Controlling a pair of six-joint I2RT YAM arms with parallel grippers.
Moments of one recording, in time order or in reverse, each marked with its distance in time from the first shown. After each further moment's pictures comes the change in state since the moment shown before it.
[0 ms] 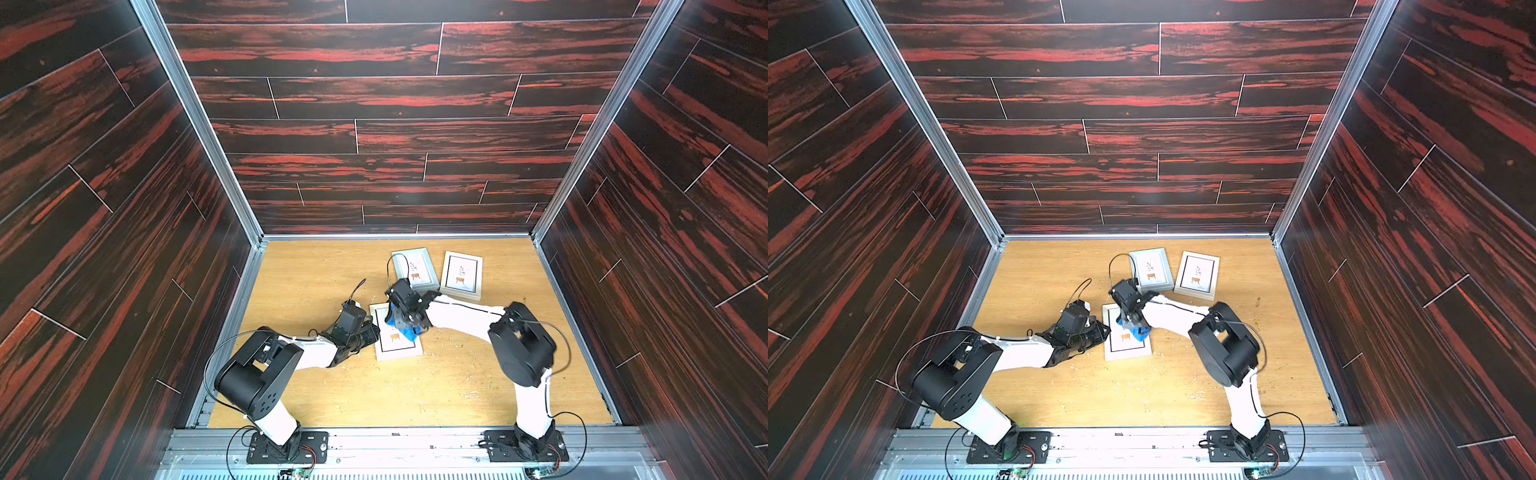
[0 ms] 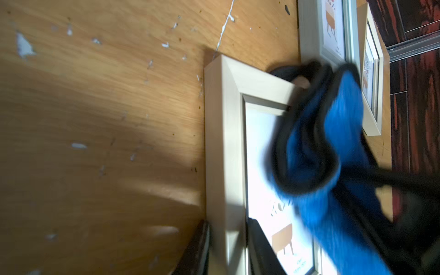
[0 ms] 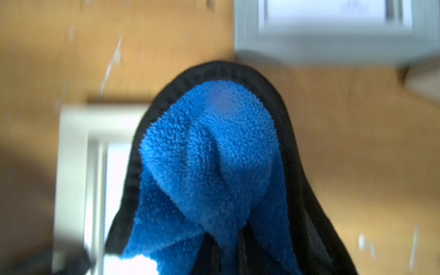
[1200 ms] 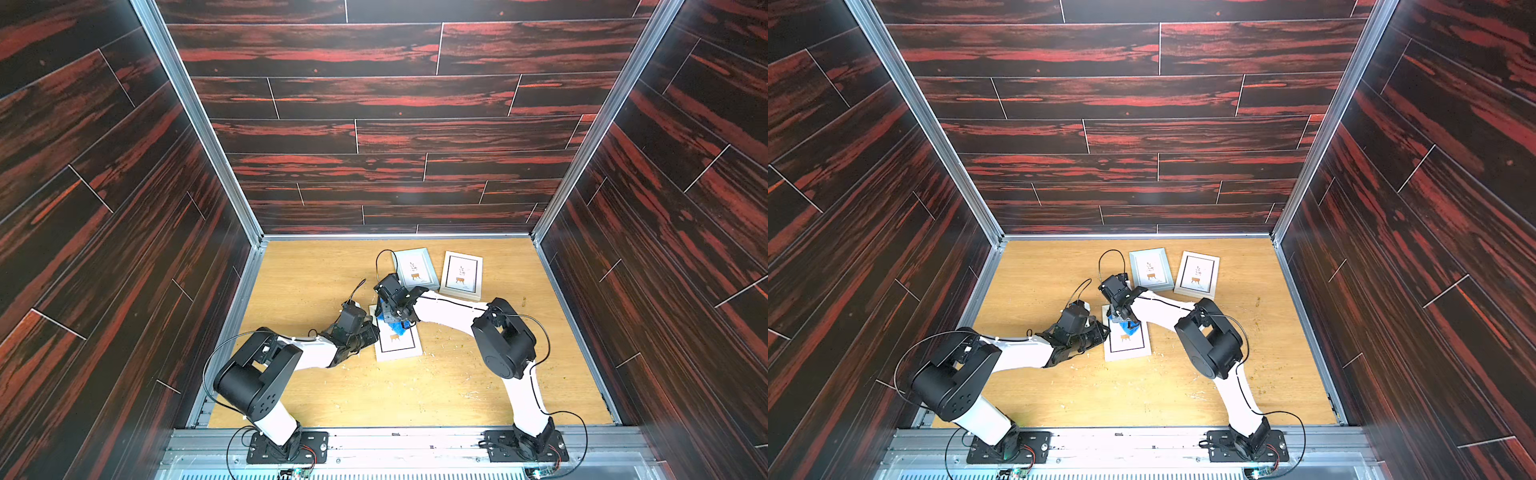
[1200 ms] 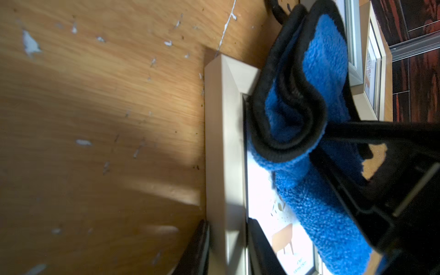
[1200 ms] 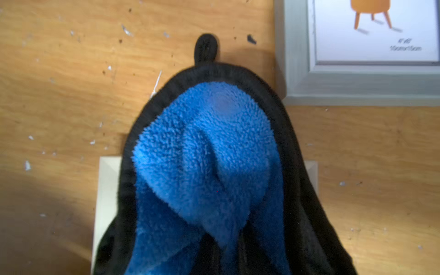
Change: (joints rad) left arm 0.000 -0.007 0.000 -0.013 -0.002 0.000; right arm -0.018 0.171 0.219 0.012 0.002 -0.025
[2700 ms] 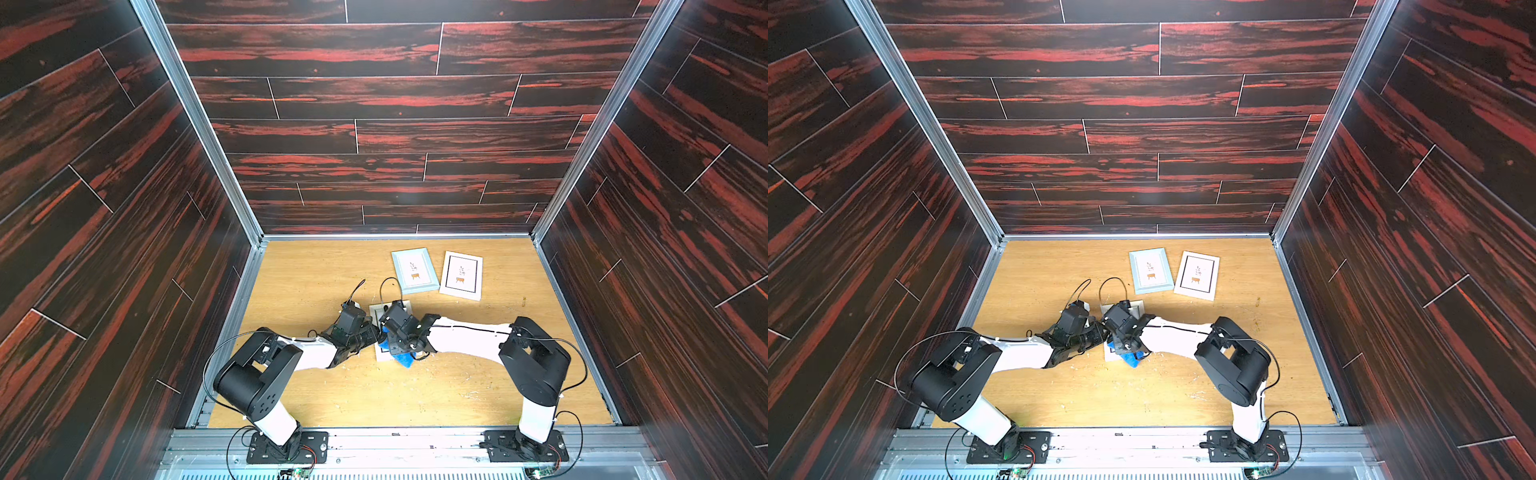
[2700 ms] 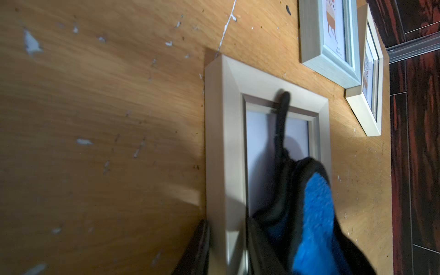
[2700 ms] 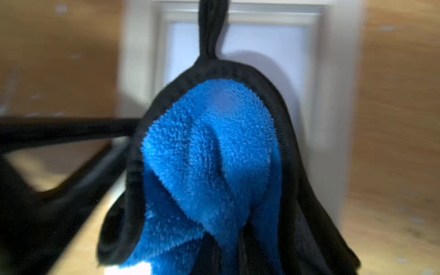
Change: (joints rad) left arm 0.000 0.000 -0.009 0.017 0.000 -0.005; right arm 0.156 -0.240 -0.331 0.053 -0.085 0.111
